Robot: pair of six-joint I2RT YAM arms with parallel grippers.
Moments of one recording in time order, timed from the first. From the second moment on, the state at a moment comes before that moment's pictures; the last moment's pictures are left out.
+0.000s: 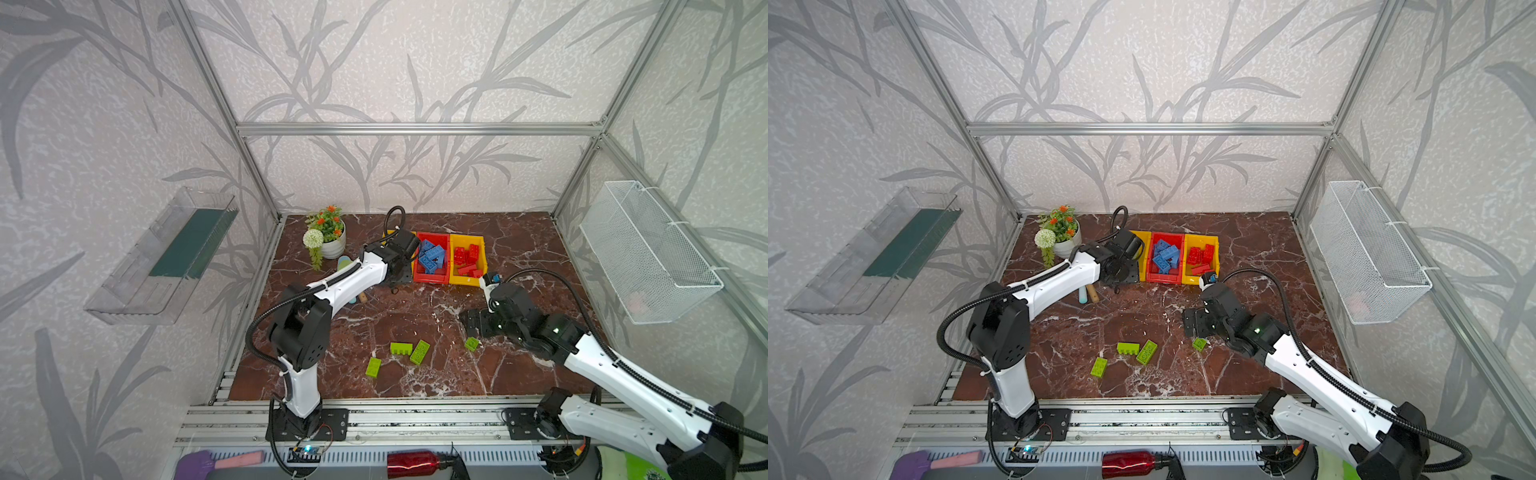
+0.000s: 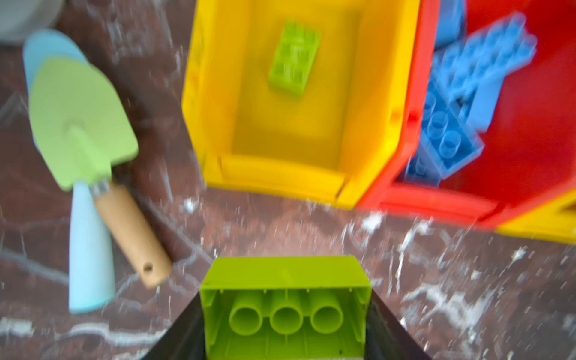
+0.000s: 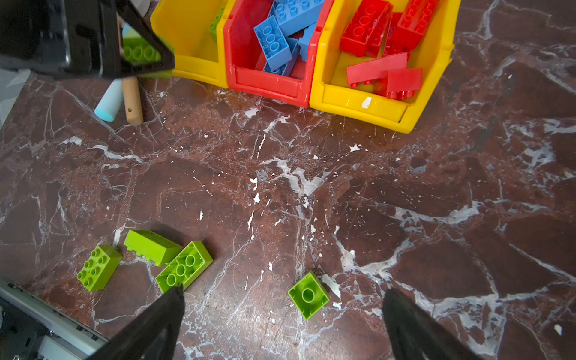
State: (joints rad) left arm -0.58 1.90 1.57 -0.79 -0.22 -0.62; right arm 0.70 0.98 0.81 -0.66 0.13 0.47
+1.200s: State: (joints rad) left arm -0.66 1.58 1.21 -0.80 -0.13 -0.64; right arm 0.59 0.98 0.82 -0.64 0.00 0.46
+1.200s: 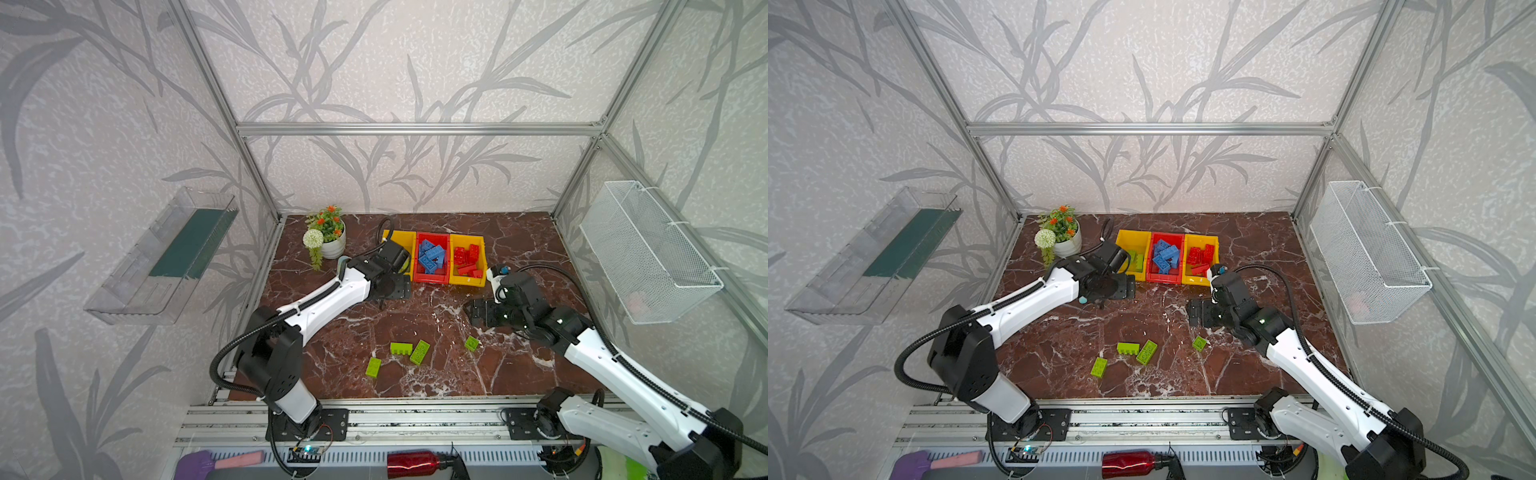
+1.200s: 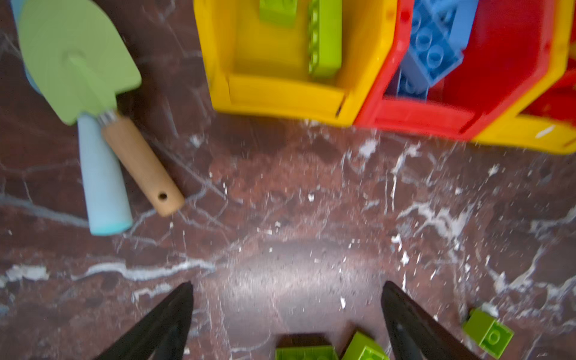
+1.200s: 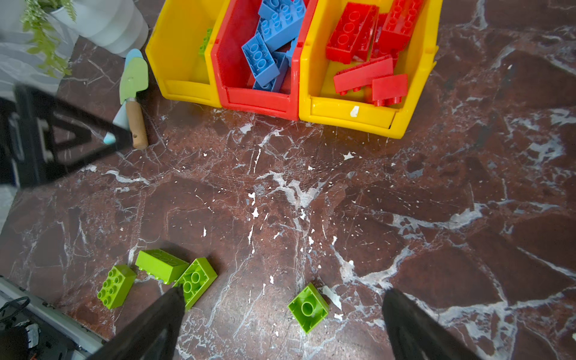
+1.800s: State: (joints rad) left arm -0.97 1.43 0.91 -0.71 -0.21 -0.91; right arm 0.72 0.89 0.78 -0.69 0.05 0.52
